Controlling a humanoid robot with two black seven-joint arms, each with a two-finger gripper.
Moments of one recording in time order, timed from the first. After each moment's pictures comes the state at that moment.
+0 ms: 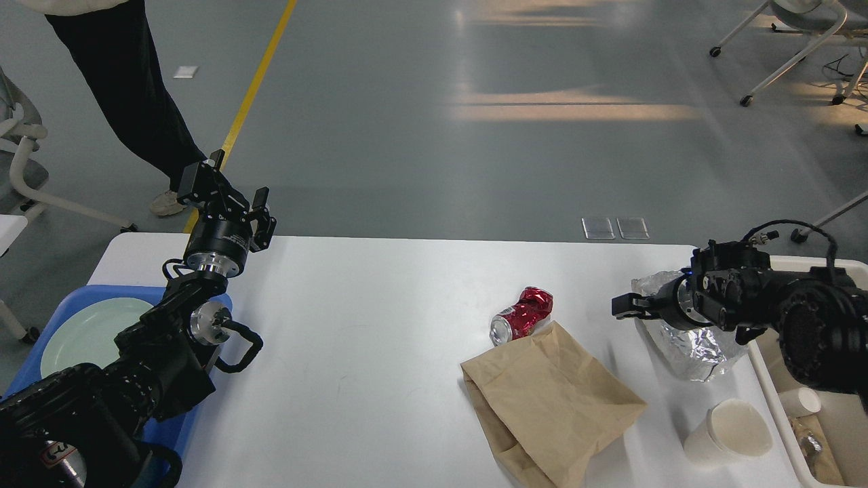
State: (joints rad) left arm -0.86 0.02 -0.57 -0.08 -0.04 -0.41 -0.65; right arm 1.17 -0.15 -1.40 0.47 -0.04 0.36 0.21
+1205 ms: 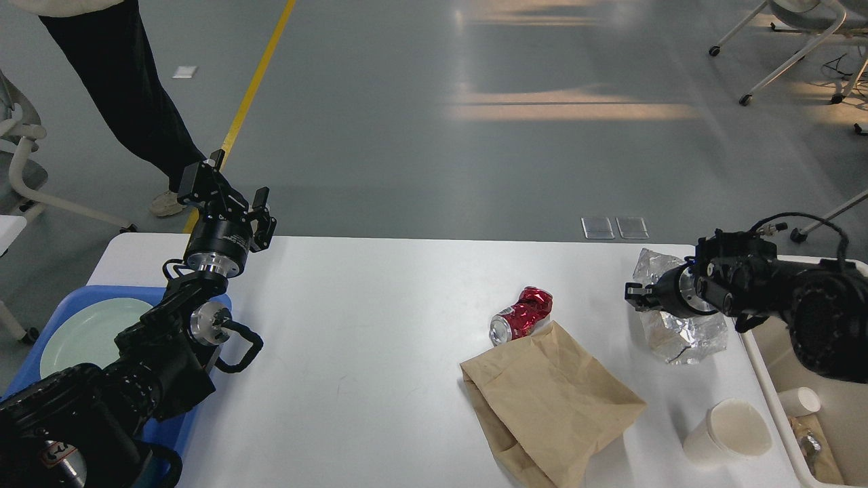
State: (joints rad) left arm -0.86 0.02 -0.57 -0.08 -0.04 -0.41 -0.65; right arm 1.24 -0.19 -1.34 0.47 -0.03 0.42 0.20
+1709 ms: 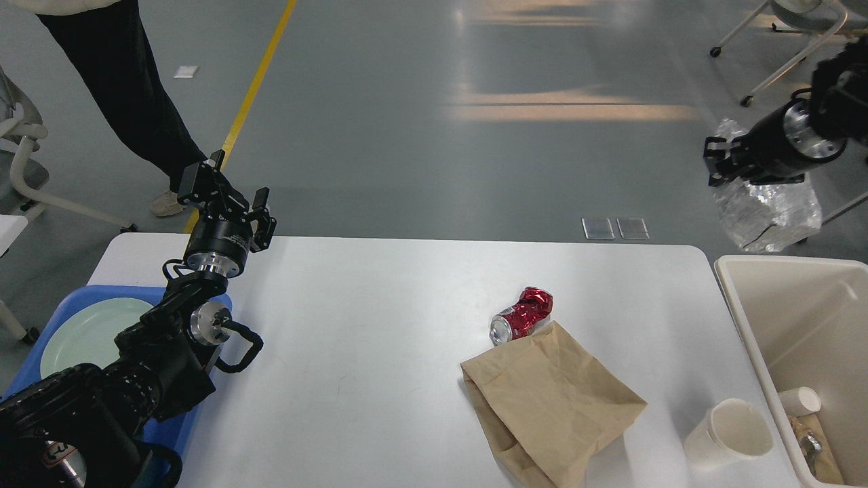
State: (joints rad) left arm -0.86 0.02 -0.57 -0.08 -0.04 -0.41 -0.65; right arm 1.74 -0.41 -1.46 0.57 -0.05 0.74 0.20
